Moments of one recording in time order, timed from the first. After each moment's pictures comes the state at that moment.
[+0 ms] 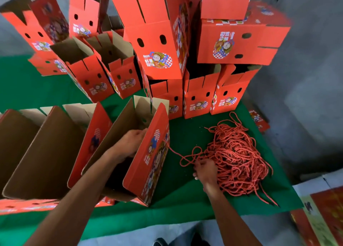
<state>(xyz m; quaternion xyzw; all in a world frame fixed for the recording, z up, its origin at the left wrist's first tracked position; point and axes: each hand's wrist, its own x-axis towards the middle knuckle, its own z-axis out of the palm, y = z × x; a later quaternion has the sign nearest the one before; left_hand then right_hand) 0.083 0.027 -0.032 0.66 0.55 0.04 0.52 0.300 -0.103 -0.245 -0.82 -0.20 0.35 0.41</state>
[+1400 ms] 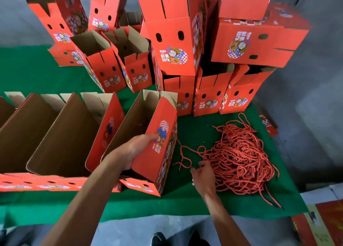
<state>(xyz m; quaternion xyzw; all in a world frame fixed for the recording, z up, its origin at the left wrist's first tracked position) 0.058 -0.003 -0.043 0.44 0.59 0.04 0.68 0.256 -0.133 -0.230 -0.78 -0.27 0.39 0.40</state>
